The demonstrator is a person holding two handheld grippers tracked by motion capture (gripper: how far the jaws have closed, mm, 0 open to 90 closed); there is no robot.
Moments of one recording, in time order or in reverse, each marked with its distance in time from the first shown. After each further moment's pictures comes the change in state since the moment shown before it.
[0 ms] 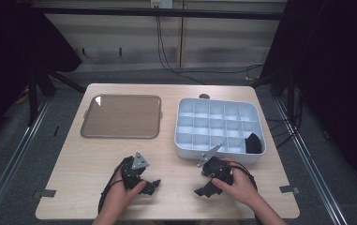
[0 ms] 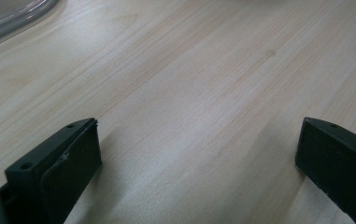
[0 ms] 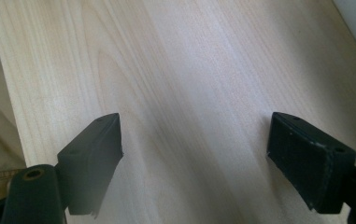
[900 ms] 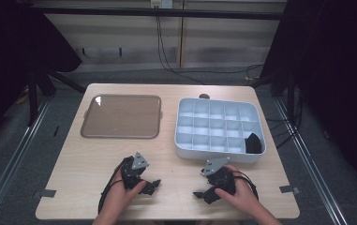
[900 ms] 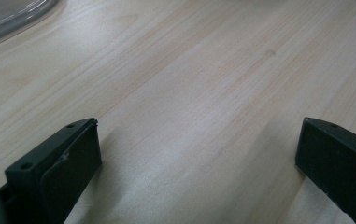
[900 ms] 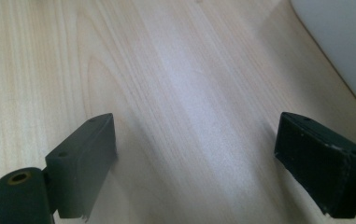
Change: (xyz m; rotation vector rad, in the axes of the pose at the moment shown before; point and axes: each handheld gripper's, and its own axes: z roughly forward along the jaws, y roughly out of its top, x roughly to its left) left arm 0.000 0.000 0.000 -0.001 0.000 -0.001; right arm 0.011 -0.029 0.011 -0.232 -0.119 -0.089
